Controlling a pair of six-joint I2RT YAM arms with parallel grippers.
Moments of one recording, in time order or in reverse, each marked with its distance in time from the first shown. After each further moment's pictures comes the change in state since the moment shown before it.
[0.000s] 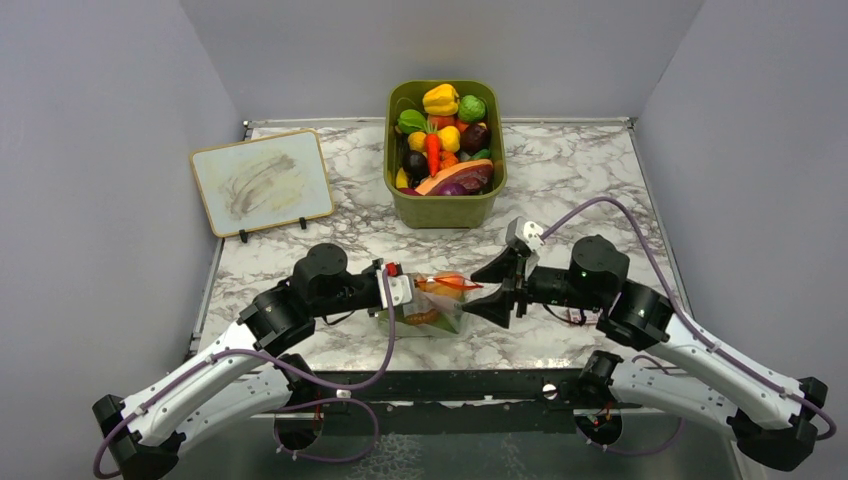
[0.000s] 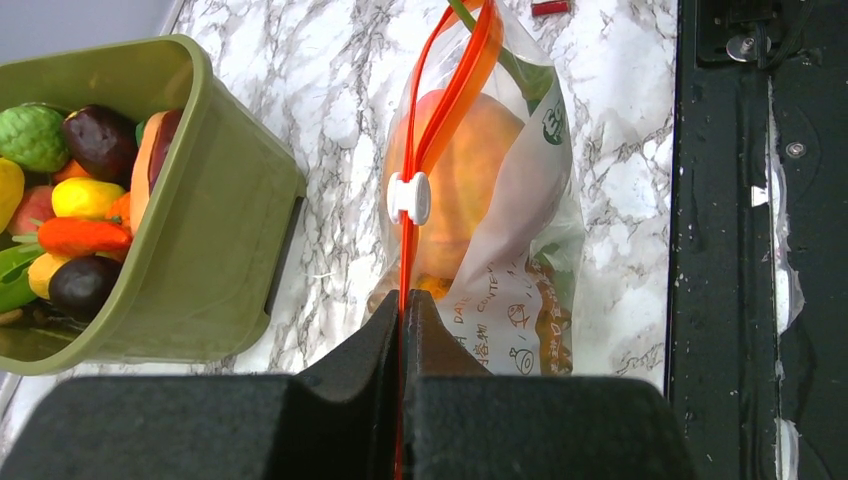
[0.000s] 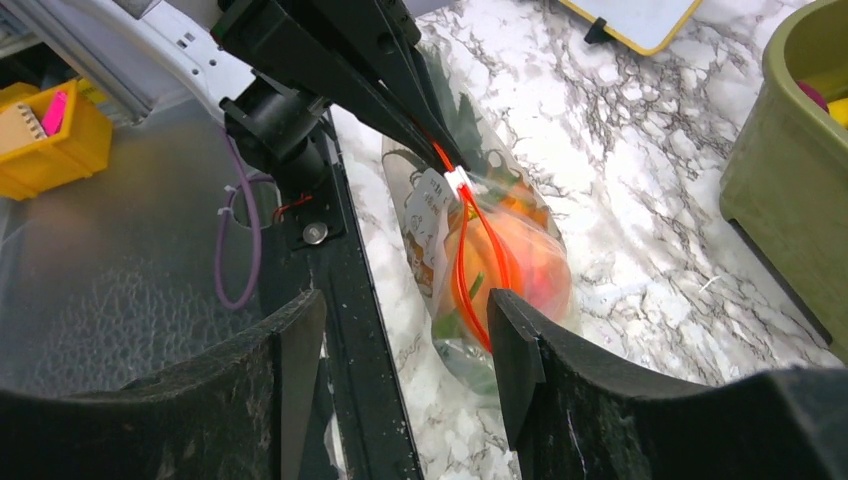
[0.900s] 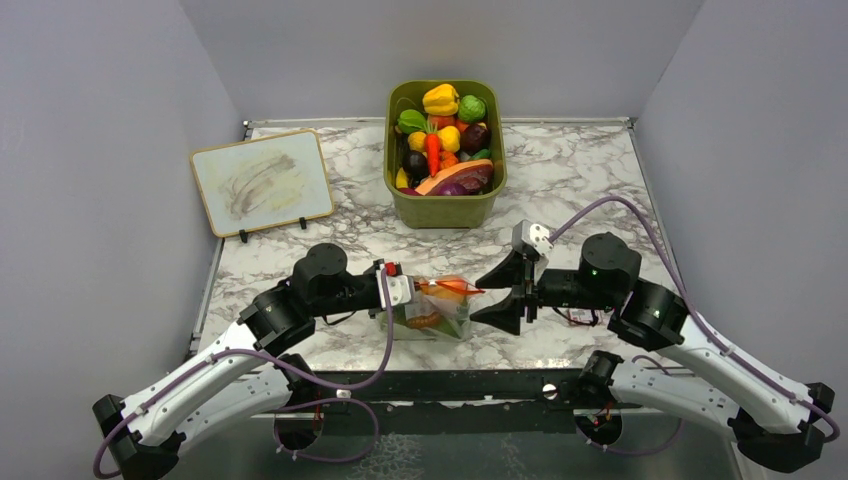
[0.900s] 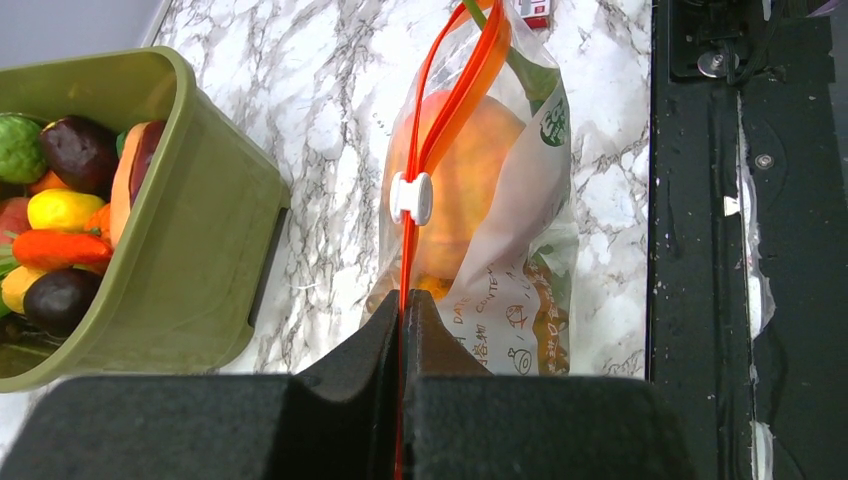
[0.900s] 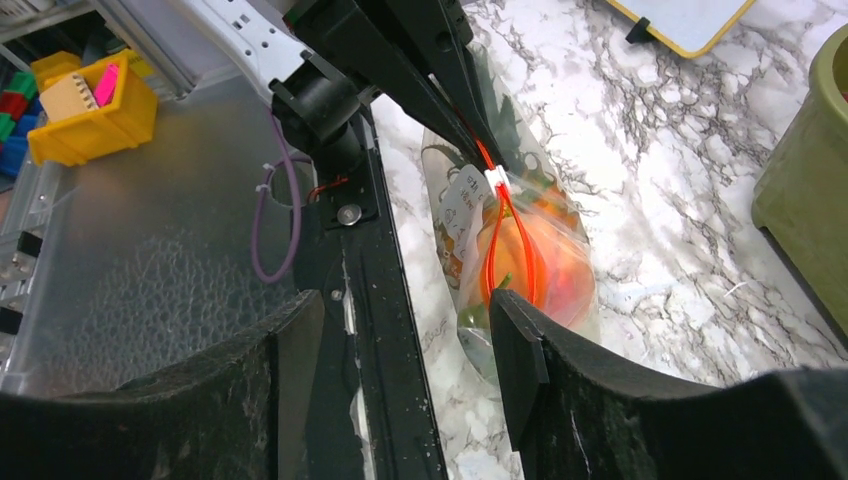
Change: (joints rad) left arm 0.000 0.001 0.000 0.008 0.034 -0.016; right arm 0.000 -0.004 0.074 -0.102 -0.083 -0.020
